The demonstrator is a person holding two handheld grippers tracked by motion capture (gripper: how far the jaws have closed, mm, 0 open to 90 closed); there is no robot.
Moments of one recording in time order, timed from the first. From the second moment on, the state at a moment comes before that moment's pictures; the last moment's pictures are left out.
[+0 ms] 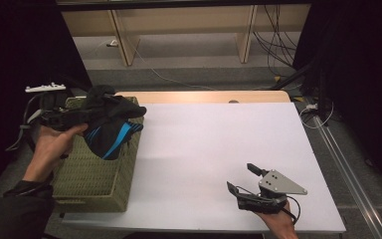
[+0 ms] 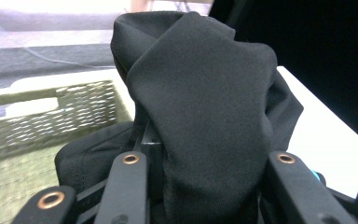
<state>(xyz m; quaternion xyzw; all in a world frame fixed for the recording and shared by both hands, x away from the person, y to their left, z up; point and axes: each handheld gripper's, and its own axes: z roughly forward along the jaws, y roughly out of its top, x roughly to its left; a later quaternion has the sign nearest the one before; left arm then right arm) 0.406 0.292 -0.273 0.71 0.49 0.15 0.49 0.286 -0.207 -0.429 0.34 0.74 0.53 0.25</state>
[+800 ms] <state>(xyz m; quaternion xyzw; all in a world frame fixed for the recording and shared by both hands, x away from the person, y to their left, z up) 0.409 0.178 -0.268 0.75 0.40 0.08 0.52 0.285 -0.208 -0.429 0.34 0.74 0.53 0.25</state>
